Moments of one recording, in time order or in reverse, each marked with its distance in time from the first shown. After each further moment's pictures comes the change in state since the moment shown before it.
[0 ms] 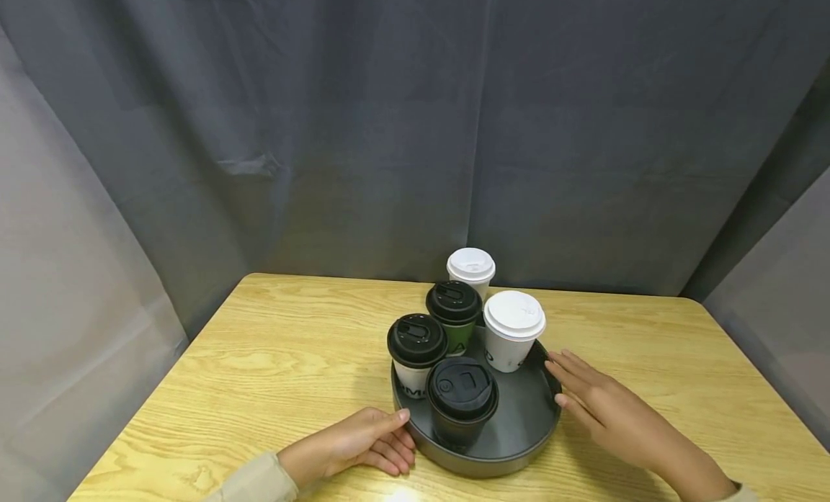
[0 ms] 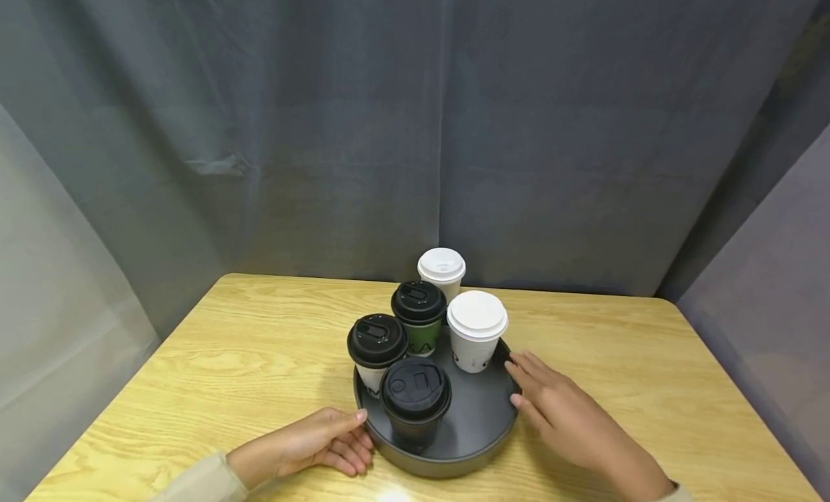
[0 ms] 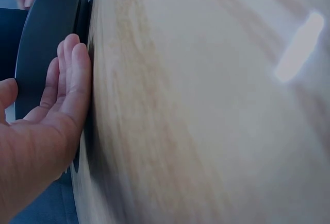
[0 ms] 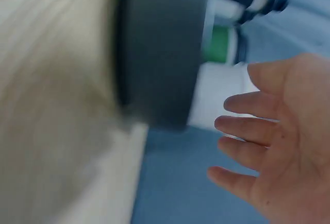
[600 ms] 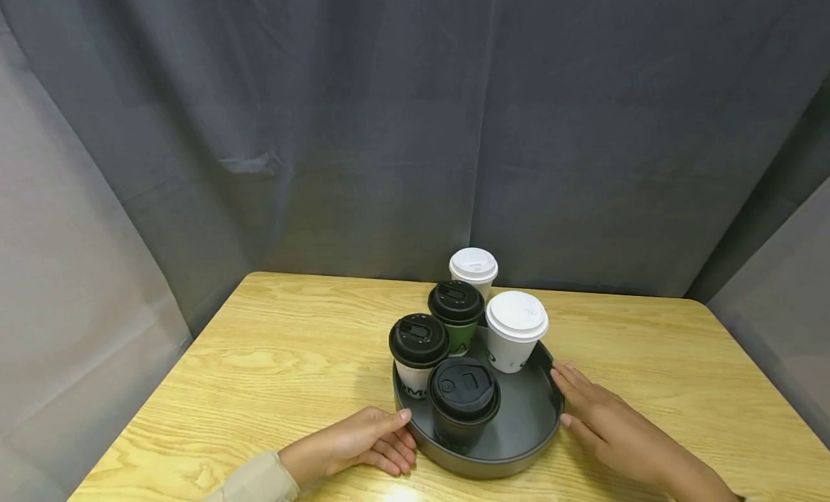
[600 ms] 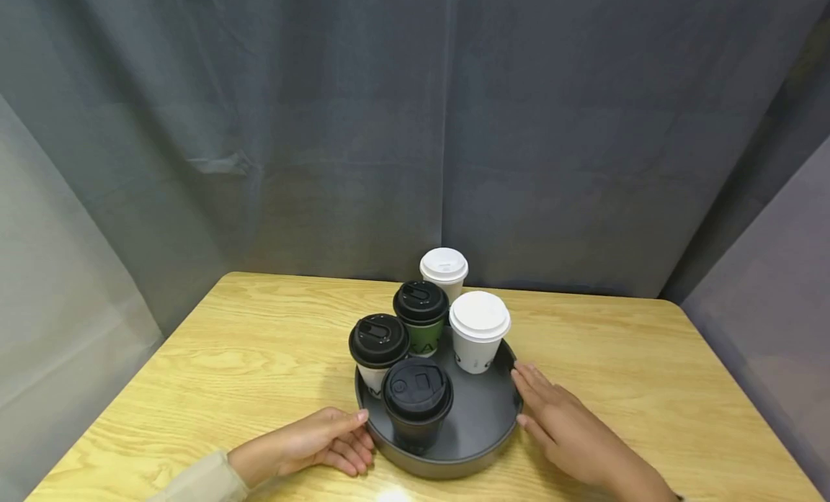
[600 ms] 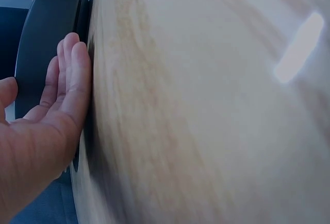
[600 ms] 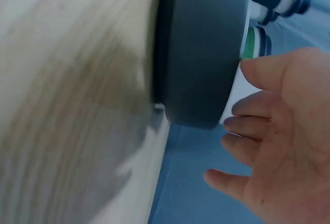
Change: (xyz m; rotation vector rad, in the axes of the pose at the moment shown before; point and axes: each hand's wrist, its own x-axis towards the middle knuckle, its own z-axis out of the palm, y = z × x) left_hand 0.000 0.000 0.001 0.007 0.020 -0.001; right_hand -0.013 0.017 0.020 0.031 -0.041 -0.013
